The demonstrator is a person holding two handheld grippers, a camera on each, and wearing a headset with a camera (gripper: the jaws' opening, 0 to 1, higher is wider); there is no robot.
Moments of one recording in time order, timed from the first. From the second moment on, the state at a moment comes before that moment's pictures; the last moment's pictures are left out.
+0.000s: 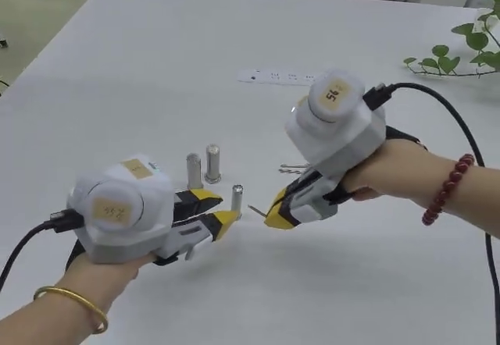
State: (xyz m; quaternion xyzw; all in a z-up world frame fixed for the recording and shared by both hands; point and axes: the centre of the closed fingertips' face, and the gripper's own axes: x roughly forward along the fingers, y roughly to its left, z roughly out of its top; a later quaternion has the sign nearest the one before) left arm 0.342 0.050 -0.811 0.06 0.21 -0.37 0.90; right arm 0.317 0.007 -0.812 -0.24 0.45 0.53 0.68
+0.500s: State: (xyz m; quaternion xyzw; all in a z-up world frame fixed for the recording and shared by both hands) left arm 0.356 0.049 -0.825 0.06 0.22 -0.36 0.90; right arm 0.322 0.015 -0.824 -0.23 0.48 0.50 0.68
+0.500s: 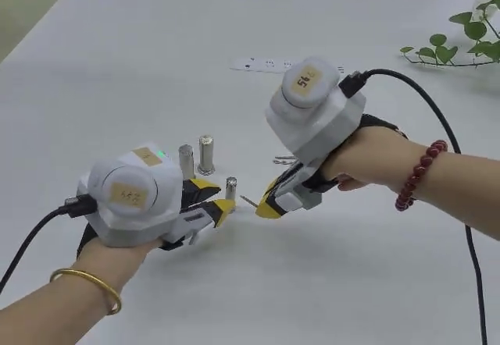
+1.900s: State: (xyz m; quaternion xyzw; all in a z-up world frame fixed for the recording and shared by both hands) left arm 0.360 0.040 -0.838 0.07 0.24 -0.32 0.91; right arm 0.337 0.025 -0.823 -0.27 0.50 0.47 0.67
